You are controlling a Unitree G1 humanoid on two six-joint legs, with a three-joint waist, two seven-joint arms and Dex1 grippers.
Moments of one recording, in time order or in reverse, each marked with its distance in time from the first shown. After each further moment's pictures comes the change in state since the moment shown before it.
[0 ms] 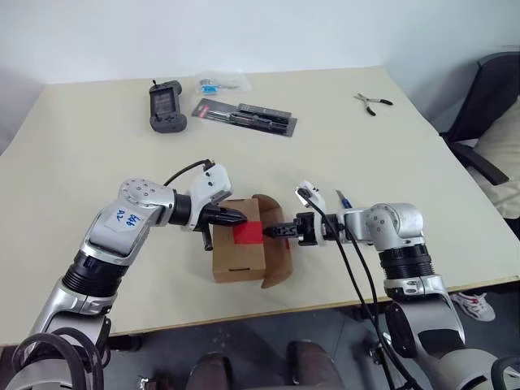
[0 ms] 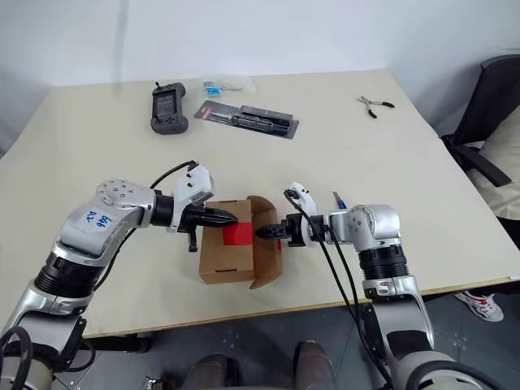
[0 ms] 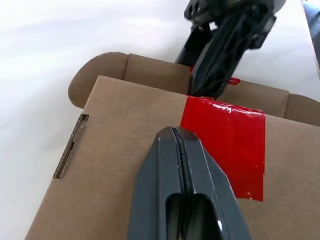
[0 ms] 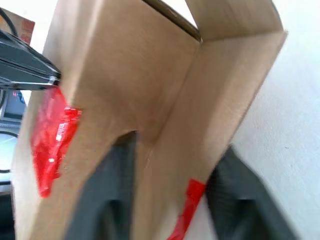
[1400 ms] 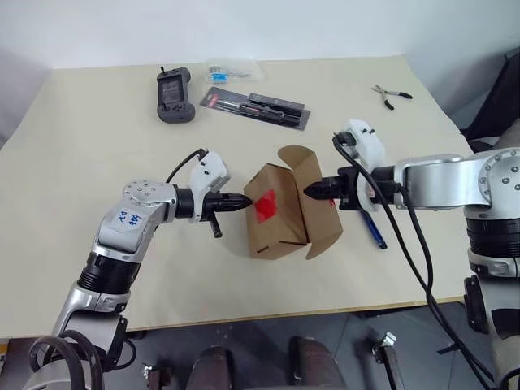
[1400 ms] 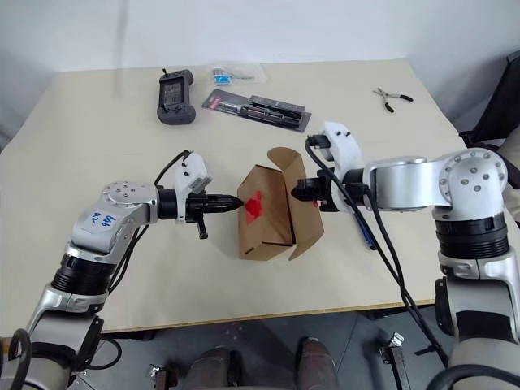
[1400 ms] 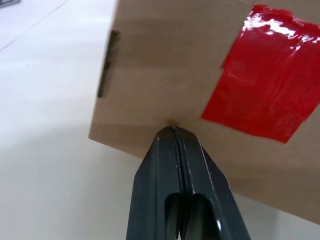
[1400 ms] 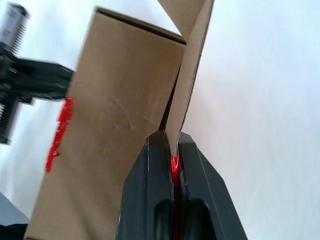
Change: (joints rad) left arm 0.020 -0.106 0.102 0.096 -0.022 -0.116 0.090; right arm -0.179 -0.446 0.068 -0.273 1.358 -0.012 -1.321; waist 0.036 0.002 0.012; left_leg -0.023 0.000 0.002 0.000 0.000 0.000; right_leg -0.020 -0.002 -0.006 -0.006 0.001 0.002
